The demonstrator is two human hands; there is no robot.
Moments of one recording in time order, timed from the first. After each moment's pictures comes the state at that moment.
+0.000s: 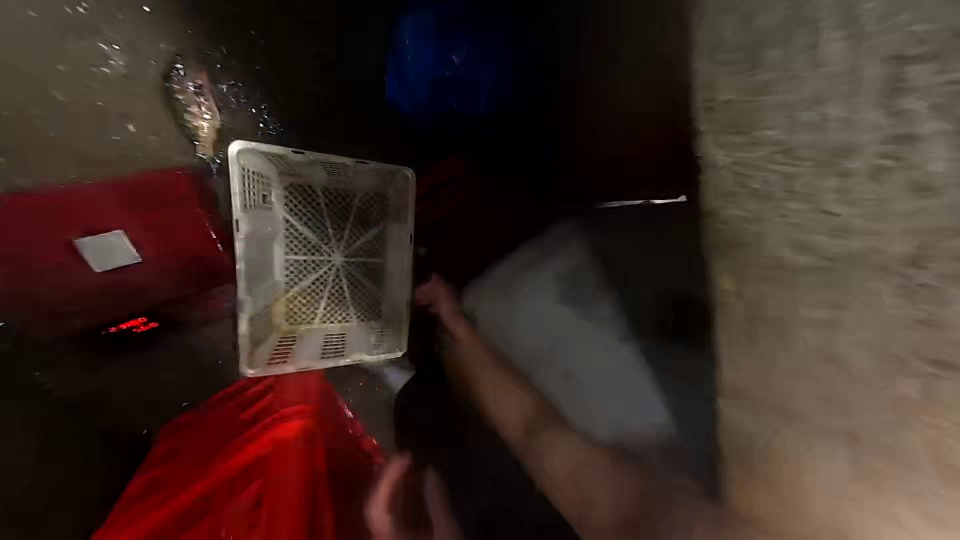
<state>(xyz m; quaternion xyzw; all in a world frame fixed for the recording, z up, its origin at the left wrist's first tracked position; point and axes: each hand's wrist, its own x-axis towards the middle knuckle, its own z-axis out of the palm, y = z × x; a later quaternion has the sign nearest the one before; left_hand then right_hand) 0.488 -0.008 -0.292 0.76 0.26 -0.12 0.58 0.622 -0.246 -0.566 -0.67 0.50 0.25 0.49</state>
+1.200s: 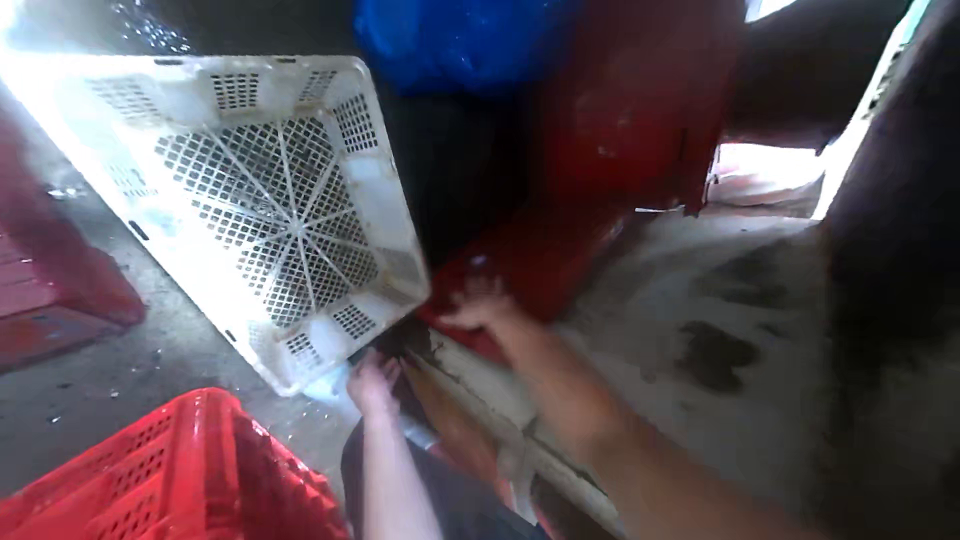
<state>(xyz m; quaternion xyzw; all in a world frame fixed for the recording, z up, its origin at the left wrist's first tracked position) 0.566 -0.132 -0.599 0.34 0.61 -0.39 0.60 0.663 -0.351 -0.551 -0.71 0.19 0.67 -0.12</state>
